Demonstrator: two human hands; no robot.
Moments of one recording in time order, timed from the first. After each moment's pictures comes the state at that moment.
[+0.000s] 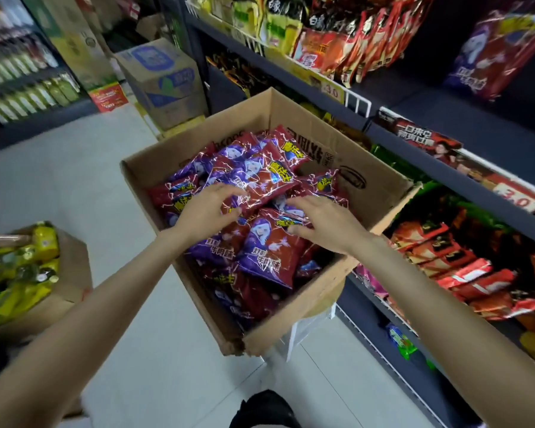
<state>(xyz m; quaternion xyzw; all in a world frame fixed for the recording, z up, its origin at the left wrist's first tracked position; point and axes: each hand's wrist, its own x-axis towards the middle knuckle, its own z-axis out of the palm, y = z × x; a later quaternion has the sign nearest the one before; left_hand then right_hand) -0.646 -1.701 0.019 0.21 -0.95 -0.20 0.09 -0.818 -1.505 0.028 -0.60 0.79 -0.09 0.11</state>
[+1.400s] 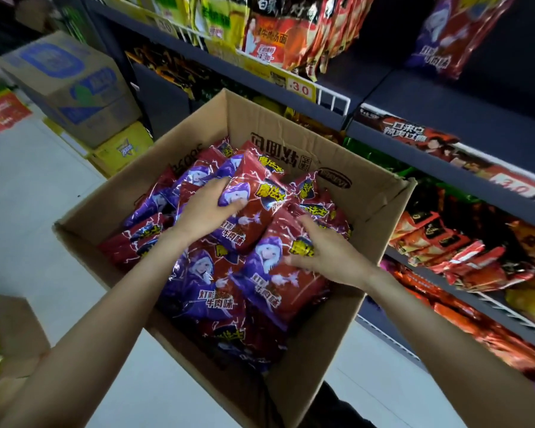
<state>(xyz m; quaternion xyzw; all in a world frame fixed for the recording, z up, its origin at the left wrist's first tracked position) -0.743 -1.780 0.003 0.20 -0.92 -0.34 0.02 -0.810 -1.535 0.015 -0.40 0.84 -0.25 0.28</state>
